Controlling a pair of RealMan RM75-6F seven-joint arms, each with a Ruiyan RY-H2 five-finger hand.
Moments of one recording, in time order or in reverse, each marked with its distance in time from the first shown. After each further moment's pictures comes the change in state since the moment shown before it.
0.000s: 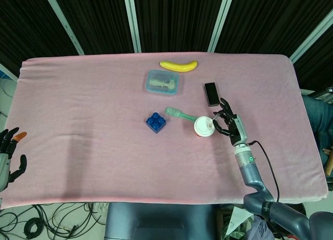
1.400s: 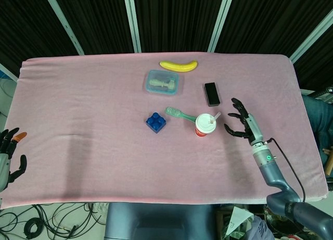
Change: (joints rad) left arm 0.000 0.005 0.001 -0.005 0.001 -0.003 -0.001; right arm -0.017 0.230 -0.097 -0.067 -0.063 -0.018 -0.147
